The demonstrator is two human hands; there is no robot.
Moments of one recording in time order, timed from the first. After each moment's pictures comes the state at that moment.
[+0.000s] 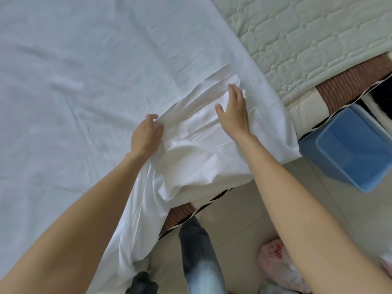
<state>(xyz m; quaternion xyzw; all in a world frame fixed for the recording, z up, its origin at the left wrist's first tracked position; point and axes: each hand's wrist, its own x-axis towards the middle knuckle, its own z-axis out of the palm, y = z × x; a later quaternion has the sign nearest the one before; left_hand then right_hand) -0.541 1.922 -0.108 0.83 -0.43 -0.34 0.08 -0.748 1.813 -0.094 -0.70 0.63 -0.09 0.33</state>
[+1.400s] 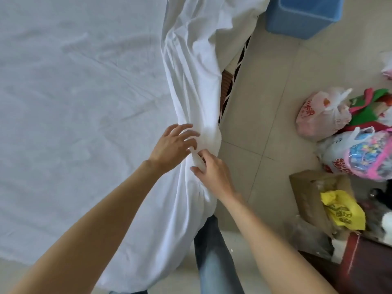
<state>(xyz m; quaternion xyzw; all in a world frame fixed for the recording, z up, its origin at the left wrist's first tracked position) -0.389 2.260 -0.058 0.26 -0.95 -0.17 0.08 -0.519 2.372 -0.033 -0.52 0.76 -0.16 0.36</state>
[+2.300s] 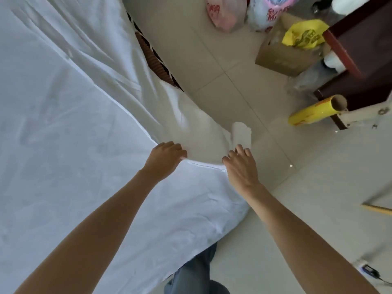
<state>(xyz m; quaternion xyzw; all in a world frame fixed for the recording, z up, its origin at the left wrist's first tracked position) -0.246 2.293 -0.043 -0.14 -0.98 -0.12 -0.09 -0.282 2.526 -0.025 -0.29 0.94 0.10 0.12</state>
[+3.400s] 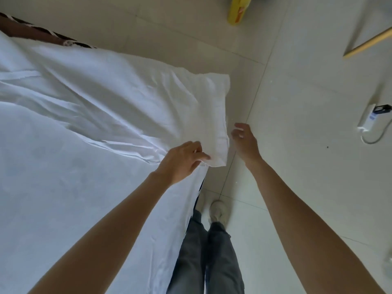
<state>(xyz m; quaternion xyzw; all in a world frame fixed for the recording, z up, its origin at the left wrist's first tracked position) -0.094 2.414 -0.098 -0.45 -0.84 -0.25 -0.16 -0.054 2.617 -0.107 0.43 0.71 -0.54 0.14</state>
